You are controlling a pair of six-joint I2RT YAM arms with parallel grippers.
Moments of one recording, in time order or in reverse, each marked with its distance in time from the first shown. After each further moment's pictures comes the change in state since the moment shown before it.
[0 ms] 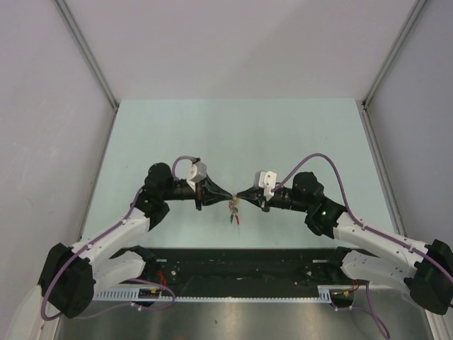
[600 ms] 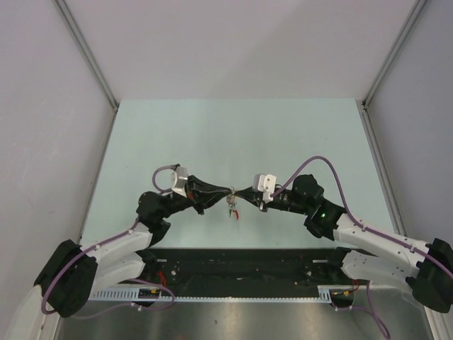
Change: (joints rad) left arm -0.079 -0.036 -0.292 0.723 -0.357 -0.418; right arm 0.054 -0.004 0.000 0.043 0.062 -0.044
